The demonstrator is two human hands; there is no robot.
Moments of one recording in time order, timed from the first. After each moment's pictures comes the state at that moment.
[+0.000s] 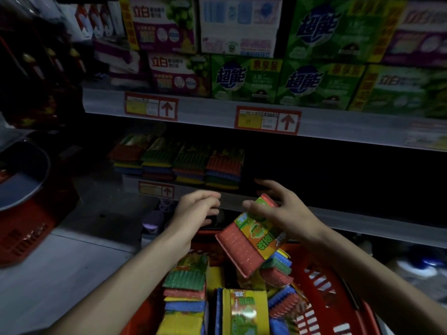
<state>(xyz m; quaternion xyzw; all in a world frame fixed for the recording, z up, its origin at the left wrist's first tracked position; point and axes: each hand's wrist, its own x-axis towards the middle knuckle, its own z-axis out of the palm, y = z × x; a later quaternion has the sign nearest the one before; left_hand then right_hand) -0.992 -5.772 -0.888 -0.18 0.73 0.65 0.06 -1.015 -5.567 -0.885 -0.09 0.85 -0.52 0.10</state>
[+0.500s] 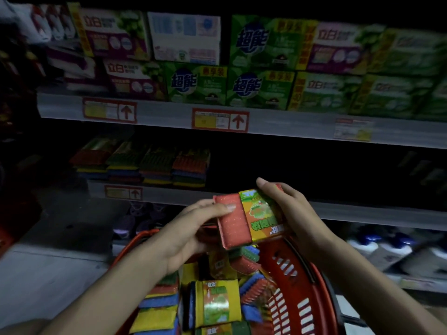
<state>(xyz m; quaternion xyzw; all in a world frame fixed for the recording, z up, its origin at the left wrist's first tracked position) -0.946 -5.718 -0.864 -0.06 0.64 0.73 0.24 -0.961 -5.504 -0.857 0.05 0.70 -0.71 0.09</state>
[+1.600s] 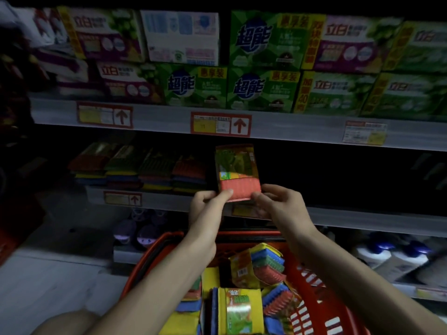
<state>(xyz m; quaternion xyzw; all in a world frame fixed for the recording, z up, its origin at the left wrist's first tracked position) -0.996 -5.672 -0.888 -0.20 0.63 0.75 0.00 -1.002 -5.519 -0.886 0.05 0.77 -0.64 -0.03</state>
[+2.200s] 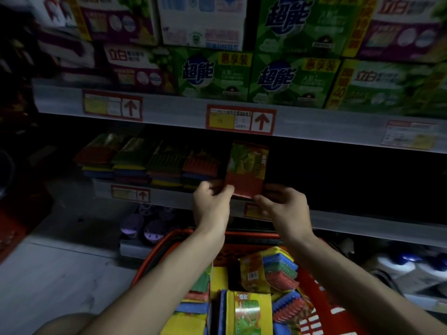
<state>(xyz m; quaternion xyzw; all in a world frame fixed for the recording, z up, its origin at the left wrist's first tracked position) -1.032 -5.683 -0.903 -0.22 0.68 0.69 -0.08 -1.035 -5.539 -0.924 0.07 0.81 -0.57 -0.10</state>
